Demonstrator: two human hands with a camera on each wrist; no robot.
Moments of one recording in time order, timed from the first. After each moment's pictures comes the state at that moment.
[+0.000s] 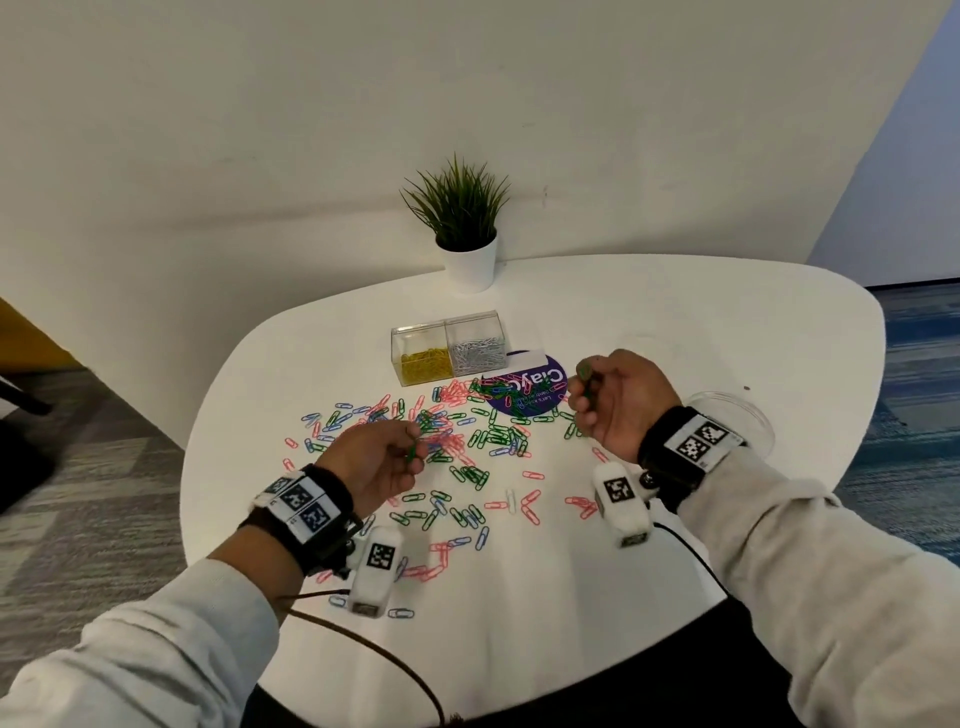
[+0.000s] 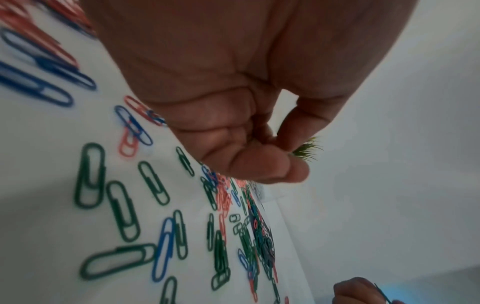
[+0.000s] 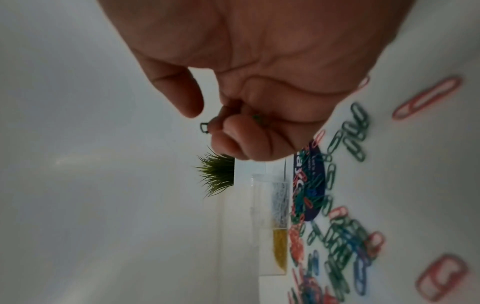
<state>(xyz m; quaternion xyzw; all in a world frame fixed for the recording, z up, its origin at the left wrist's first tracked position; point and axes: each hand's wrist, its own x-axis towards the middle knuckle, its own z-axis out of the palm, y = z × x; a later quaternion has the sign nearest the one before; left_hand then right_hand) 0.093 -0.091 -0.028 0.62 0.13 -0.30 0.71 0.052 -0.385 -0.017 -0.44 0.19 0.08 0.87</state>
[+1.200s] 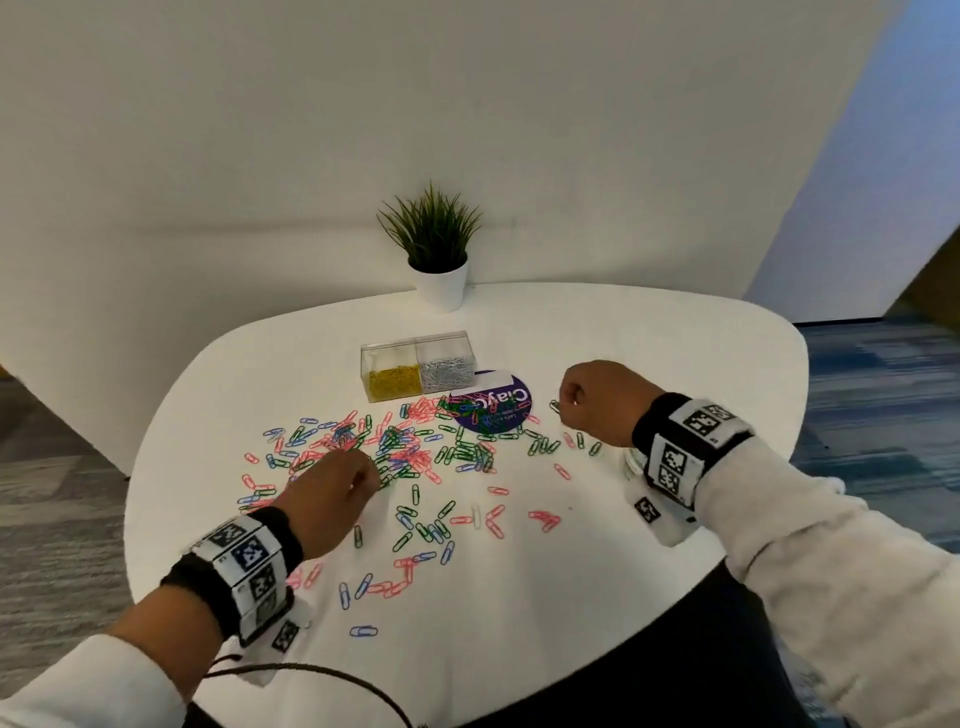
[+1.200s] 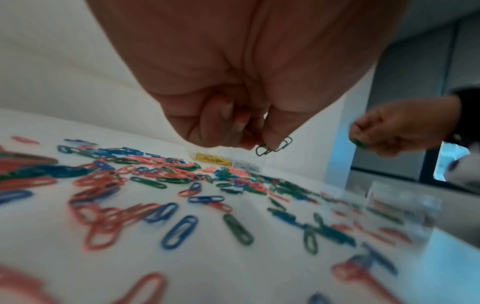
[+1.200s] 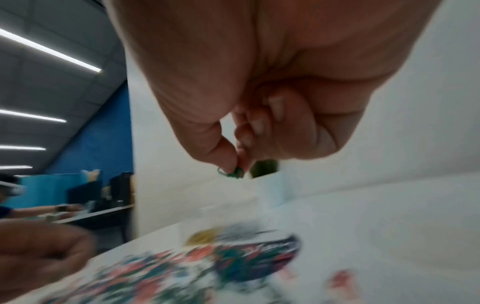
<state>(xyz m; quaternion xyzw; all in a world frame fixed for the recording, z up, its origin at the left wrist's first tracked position) 0.078 -0.061 -0.039 0.94 -0.24 -0.11 0.21 0.038 -0.402 0.037 -0.98 0.03 0.06 0.17</state>
